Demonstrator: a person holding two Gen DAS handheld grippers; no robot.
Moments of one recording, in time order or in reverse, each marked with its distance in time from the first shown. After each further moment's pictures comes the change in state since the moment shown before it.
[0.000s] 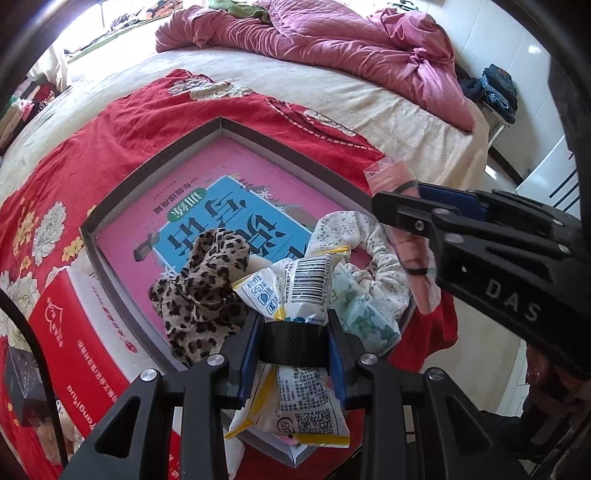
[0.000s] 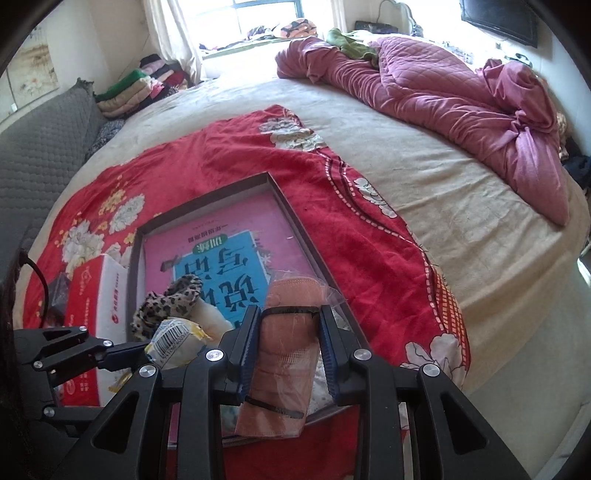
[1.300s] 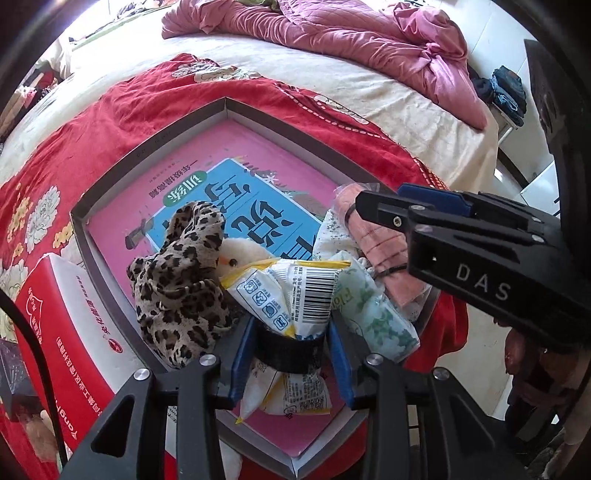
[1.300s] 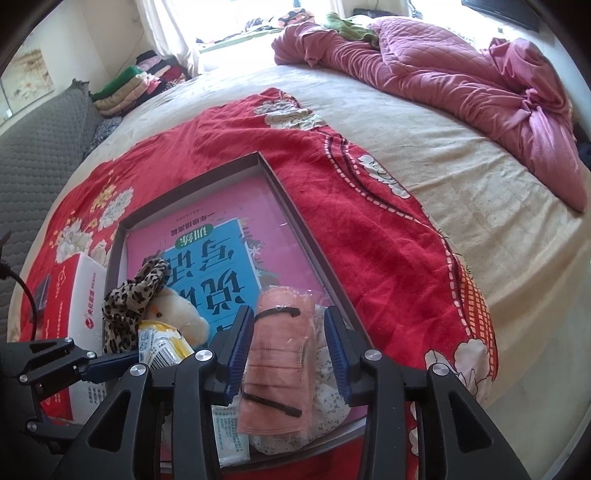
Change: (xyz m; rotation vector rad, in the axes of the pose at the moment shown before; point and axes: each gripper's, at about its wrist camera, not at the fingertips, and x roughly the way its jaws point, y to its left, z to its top) left arm 0.020 0.006 0.000 -0.034 0.032 -0.005; right arm 0.040 -0.012 -0.001 0.034 0.030 0.034
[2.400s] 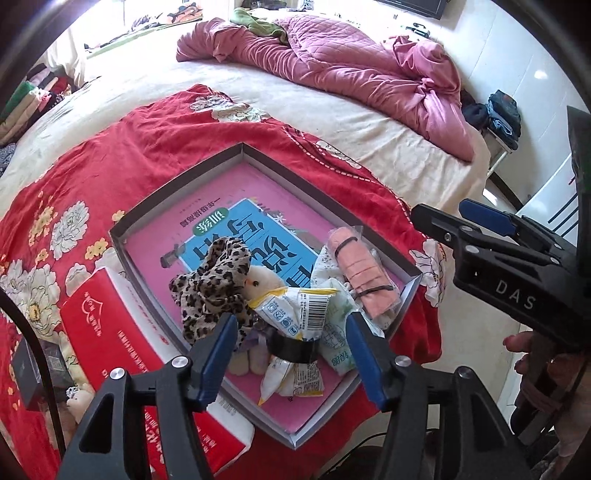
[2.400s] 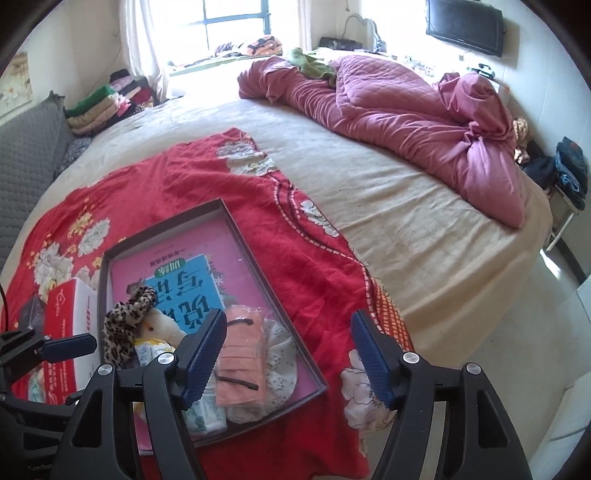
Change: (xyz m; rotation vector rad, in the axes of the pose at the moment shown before) left arm -0.064 0.006 -0.001 -0.033 -0.101 -0.009; right arm -0.078 0.001 0.003 0.011 -0.116 -0.187
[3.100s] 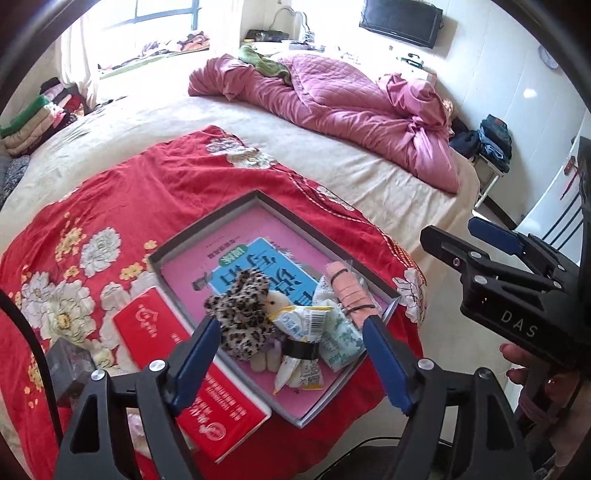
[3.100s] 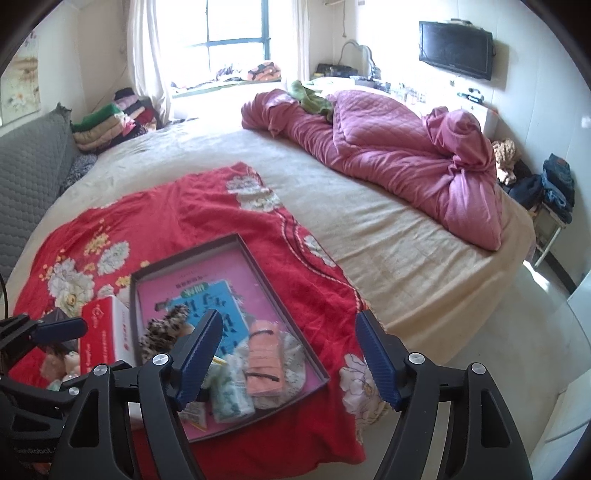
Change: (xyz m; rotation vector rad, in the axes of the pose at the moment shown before) left arm -0.078 0.010 -0.006 -0.012 -0.137 0.008; right arm -0.081 0.030 0.007 -0.025 -0.115 -0.031
